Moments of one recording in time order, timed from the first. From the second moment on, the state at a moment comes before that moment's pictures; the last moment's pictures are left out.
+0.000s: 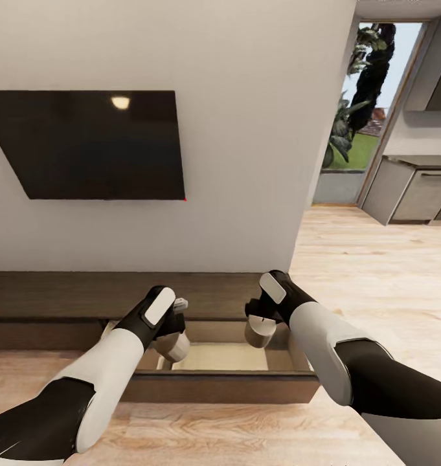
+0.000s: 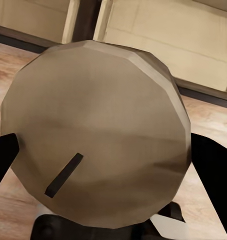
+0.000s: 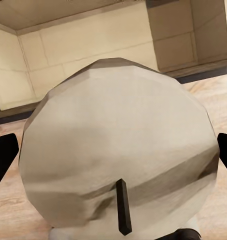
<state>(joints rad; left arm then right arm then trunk) -0.99 -0.13 -0.15 -0.50 0.80 0.91 0.76 -1.17 0.17 0.05 -0.27 -0.61 0.86 -0.59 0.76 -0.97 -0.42</state>
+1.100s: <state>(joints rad) -0.99 -0.13 -0.15 -0.50 0.80 0.91 0.76 -1.17 0.17 0.05 -0.27 -0.61 0.86 -0.59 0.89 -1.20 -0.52</state>
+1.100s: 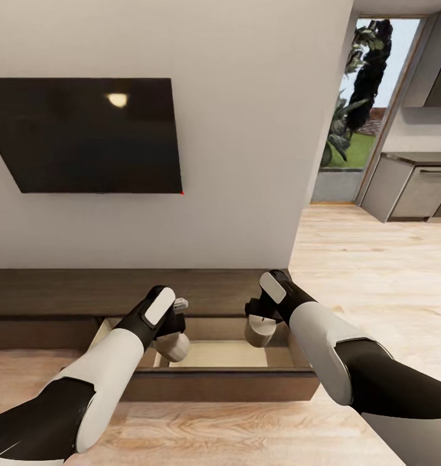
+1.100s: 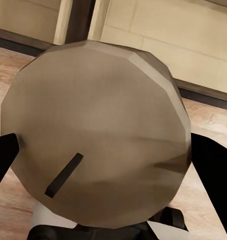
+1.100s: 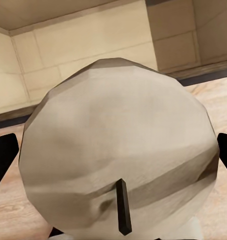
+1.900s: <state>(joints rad) -0.99 -0.13 -0.15 -0.50 0.80 0.91 0.76 -1.17 0.17 0.05 -0.27 -0.61 0.86 -0.59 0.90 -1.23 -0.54</state>
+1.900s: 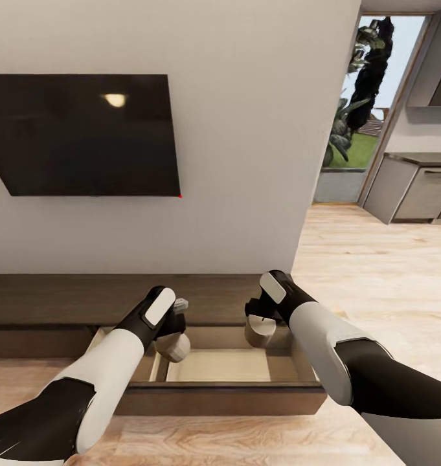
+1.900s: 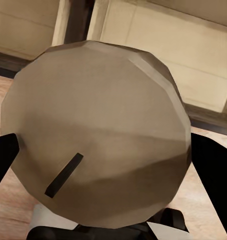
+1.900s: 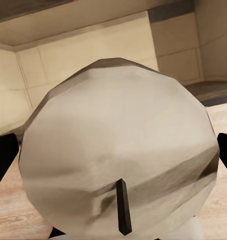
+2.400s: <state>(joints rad) -0.99 -0.14 -0.15 -0.50 0.80 0.90 0.76 -1.17 0.17 0.05 -0.27 -0.61 0.86 -0.59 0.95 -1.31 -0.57</state>
